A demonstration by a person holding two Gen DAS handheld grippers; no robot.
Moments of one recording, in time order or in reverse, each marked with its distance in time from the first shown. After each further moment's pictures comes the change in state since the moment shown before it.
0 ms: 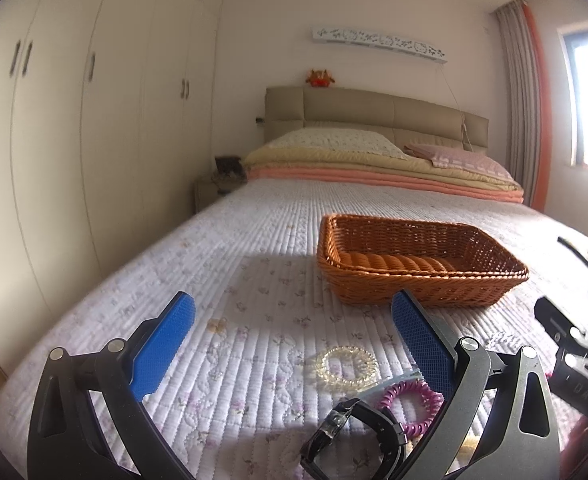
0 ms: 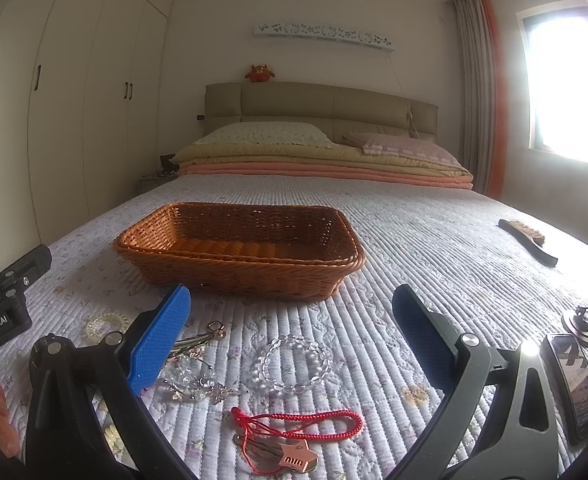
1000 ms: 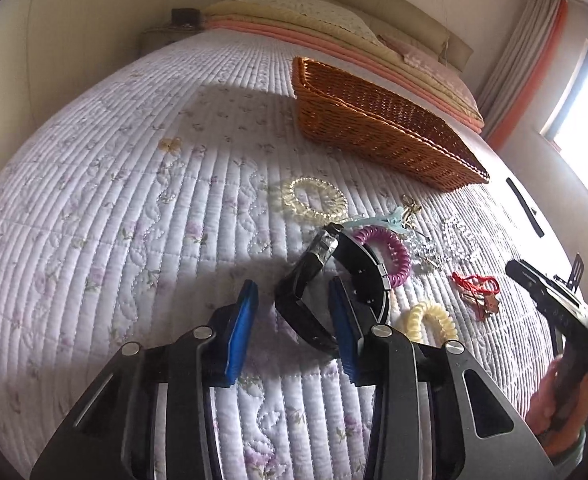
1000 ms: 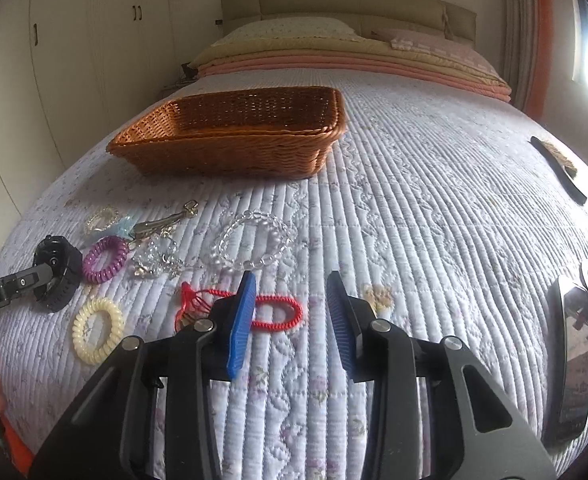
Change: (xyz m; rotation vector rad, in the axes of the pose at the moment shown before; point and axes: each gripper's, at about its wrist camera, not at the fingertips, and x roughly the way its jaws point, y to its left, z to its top) left arm 0.020 0.028 -0.052 -0.130 0.533 -0.248; right arm 0.030 -0.063 -0.016 0.017 0.437 0.176
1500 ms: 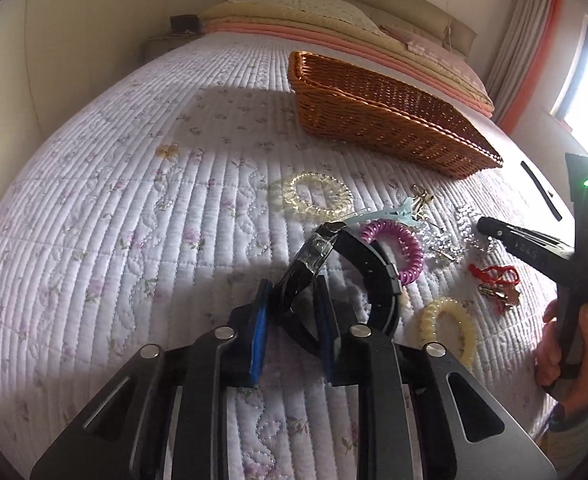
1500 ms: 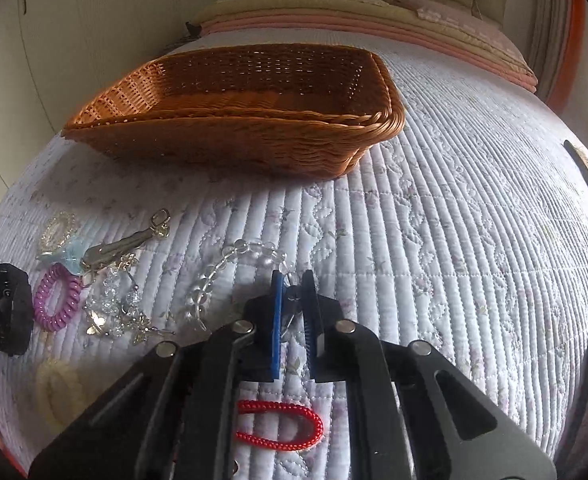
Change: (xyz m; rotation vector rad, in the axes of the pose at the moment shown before) left arm 0.011 -0.012 0.001 0.071 0.005 0.080; right arm 0.071 0.015 0.031 -0.059 0.132 -0.018
